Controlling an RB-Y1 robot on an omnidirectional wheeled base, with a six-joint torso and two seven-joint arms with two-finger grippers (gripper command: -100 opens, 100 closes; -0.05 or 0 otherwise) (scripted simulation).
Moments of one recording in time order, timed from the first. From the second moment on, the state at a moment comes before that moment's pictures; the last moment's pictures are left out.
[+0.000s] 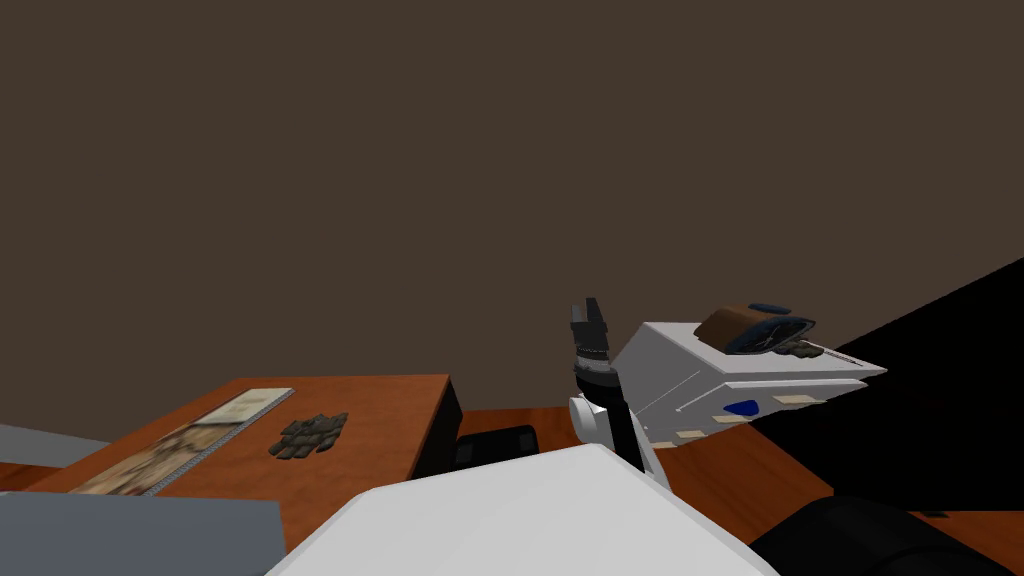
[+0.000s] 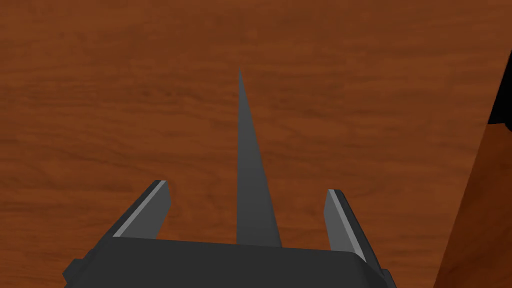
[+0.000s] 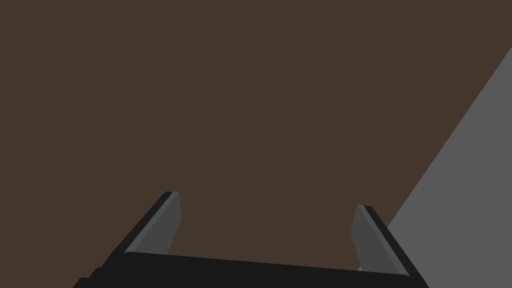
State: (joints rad) left arm 0.85 0.53 0.13 -1.17 1.02 0.53 0.48; right arm 0.52 0.04 0.05 -2.37 0.12 -0.46 0.11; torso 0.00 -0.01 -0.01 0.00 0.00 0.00
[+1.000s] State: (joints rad) left arm 0.83 0.52 0.07 -1.01 1.02 0.51 0.46; right arm 0.52 0.04 0.05 -2.37 0.12 -0.46 0.11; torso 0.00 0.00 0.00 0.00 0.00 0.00
